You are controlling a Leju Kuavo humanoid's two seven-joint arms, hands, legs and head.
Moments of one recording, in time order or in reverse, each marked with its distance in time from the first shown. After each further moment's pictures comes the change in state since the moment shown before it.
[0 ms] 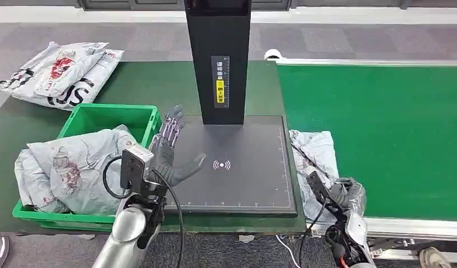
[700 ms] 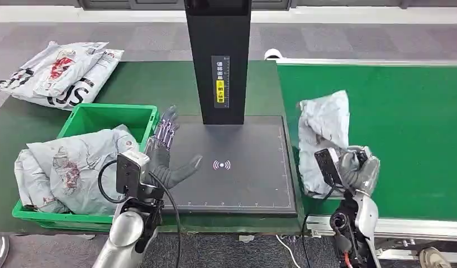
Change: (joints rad) left arm 0.029 0.002 0.010 -0.034 -0.022 0.029 -0.005; right arm 0.093 0.060 0.055 -0.537 -0.113 -0.024 -0.153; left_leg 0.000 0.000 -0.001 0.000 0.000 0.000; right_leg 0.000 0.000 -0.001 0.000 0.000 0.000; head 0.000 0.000
